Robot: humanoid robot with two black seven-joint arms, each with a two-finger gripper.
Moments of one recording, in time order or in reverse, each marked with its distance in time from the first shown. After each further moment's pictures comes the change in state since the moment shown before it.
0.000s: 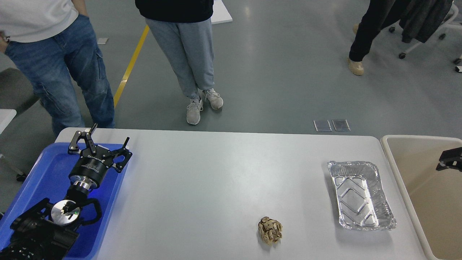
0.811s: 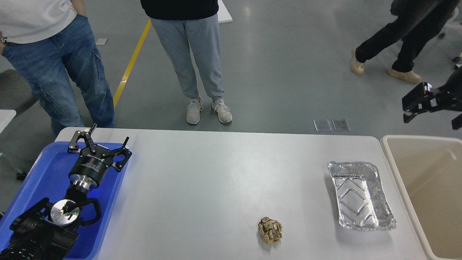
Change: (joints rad) left arm 0.001 0.001 0.000 0.001 0.000 0.000 -0.001; right arm 0.800 0.463 -0.583 0.272 0.177 0.231 0.003
